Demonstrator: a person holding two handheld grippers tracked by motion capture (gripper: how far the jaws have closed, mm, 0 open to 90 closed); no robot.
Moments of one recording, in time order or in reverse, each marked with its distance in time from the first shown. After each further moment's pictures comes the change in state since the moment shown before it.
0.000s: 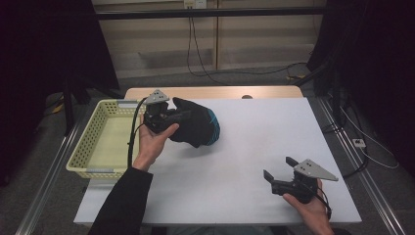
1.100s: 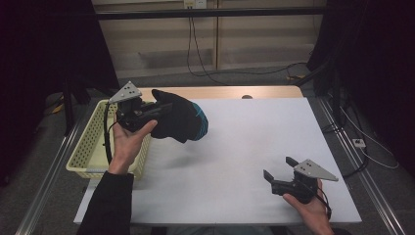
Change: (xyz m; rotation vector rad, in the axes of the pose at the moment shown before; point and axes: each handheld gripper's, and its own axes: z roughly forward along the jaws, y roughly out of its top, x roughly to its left) left arm 0.002 0.021 -0.071 -0.104 0.019 0.039; right arm 0.000 0.000 0.000 -0.004 0.000 -0.001
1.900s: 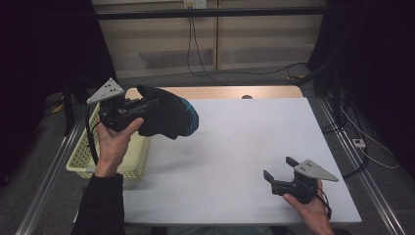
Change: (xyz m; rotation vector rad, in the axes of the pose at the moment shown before) left arm 0.002 0.010 -0.034 -0.057 0.046 0.005; right arm 0.000 0.000 -0.001 -0.002 0.003 -0.001
